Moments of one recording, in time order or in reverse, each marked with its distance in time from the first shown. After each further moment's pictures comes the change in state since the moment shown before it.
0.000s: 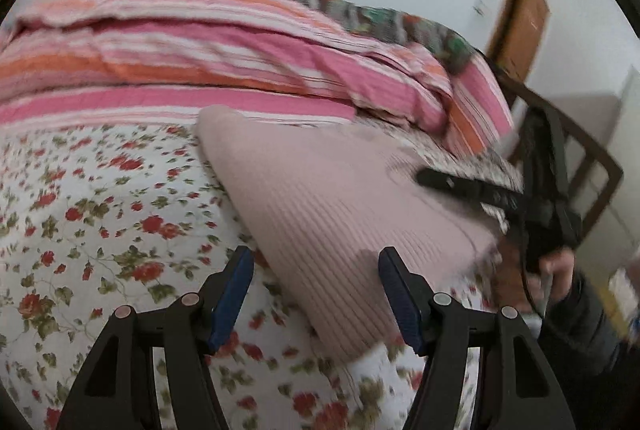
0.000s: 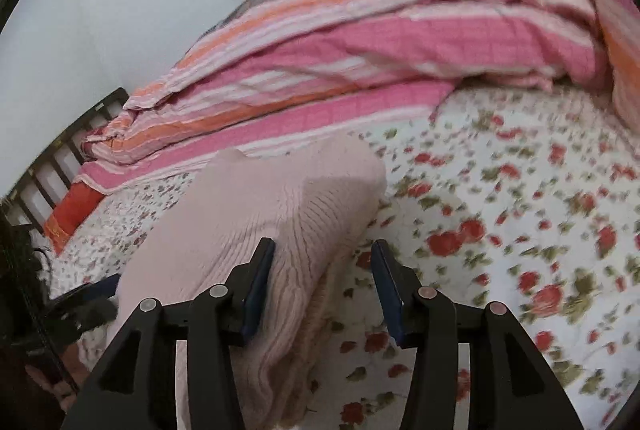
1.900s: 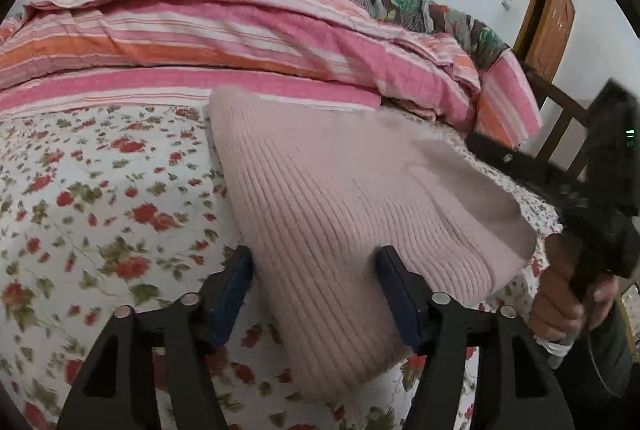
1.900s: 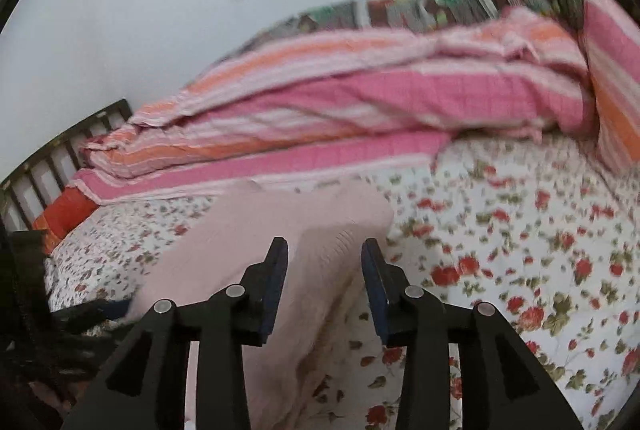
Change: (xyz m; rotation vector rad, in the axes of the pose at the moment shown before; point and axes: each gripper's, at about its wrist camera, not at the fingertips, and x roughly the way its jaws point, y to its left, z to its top) left arm 0.031 0.002 0.003 -0.078 0.041 0.098; right arm -0.026 0.032 0.001 -0.079 -0.156 -0.012
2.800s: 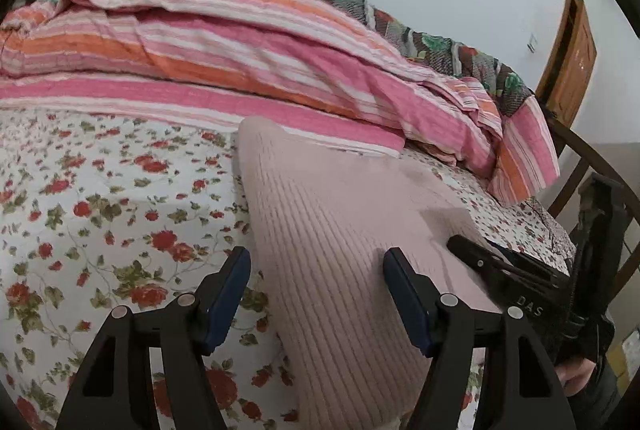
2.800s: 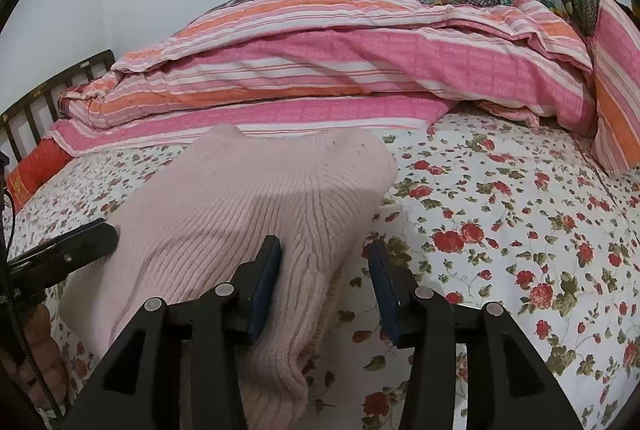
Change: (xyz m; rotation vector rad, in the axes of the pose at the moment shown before) left arm 0.000 0.011 0.014 -0.124 -0.106 0.043; right arm 0.031 0.005 -0.025 -0.061 0.147 -0.118
